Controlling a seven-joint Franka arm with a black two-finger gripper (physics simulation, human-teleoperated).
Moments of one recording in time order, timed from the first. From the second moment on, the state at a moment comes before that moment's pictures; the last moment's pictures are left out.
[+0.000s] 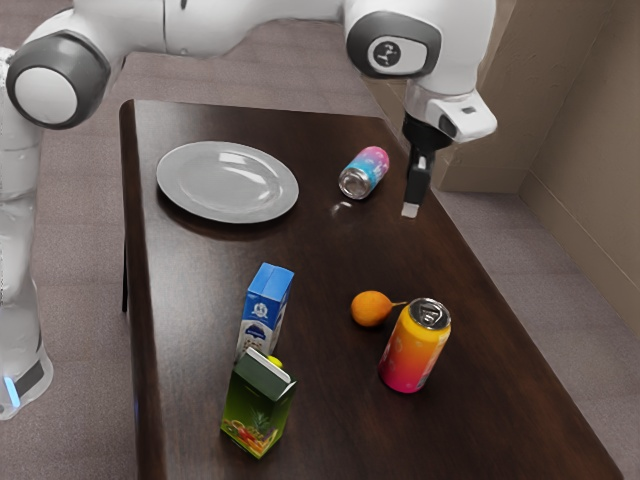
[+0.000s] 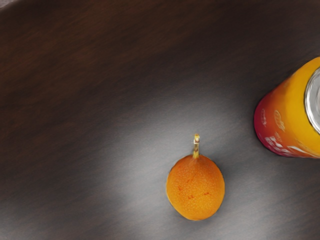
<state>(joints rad) -0.01 0.13 -0.25 -1.35 0.12 1.60 0.22</state>
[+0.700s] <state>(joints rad) 0.02 0.49 -0.30 -1.01 0.12 1.41 0.46</state>
